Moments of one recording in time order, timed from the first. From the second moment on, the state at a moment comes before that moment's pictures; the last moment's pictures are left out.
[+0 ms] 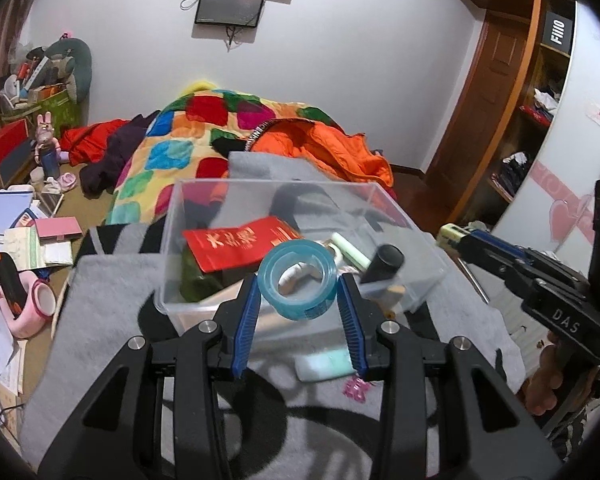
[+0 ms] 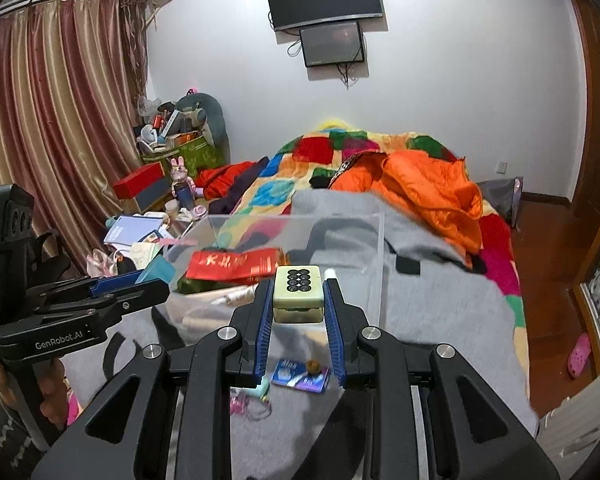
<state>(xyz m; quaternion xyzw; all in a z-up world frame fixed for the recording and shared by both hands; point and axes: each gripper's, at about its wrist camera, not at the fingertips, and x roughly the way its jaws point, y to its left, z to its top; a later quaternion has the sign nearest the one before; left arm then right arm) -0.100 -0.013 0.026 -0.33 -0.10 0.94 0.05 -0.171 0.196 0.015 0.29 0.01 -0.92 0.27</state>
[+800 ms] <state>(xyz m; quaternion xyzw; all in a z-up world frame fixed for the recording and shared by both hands) -0.150 -0.011 -0.009 -0.38 -0.09 0.92 0.04 -0.217 0.185 -0.025 0.35 0.00 -0.90 0.24</state>
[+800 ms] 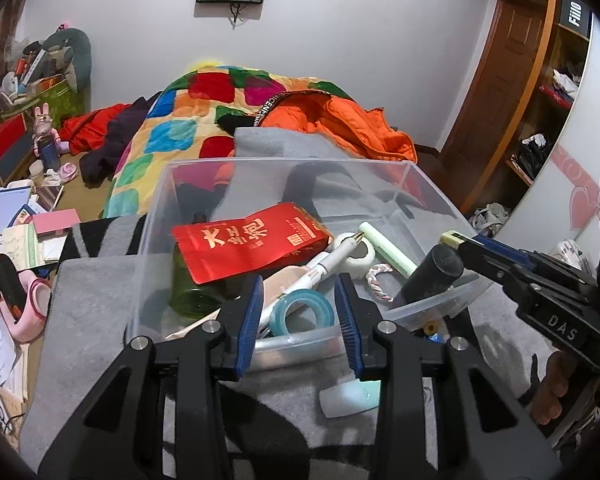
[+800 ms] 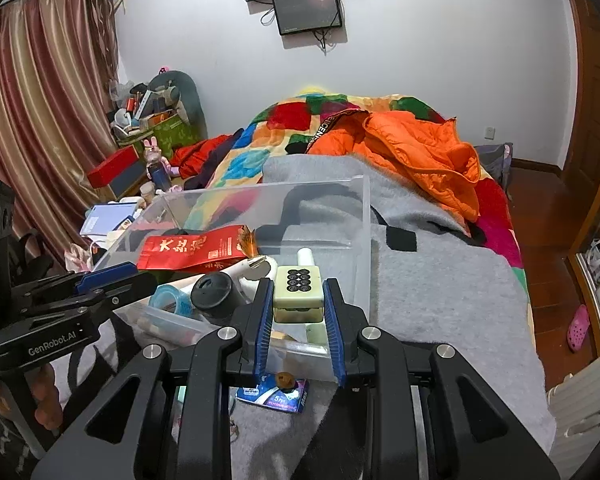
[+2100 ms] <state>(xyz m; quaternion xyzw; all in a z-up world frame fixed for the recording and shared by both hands) -0.084 -0.004 -0.027 -0.40 -0.07 0.91 0.05 -0.156 0.177 -0.043 0.38 0.04 -0.89 0.26</state>
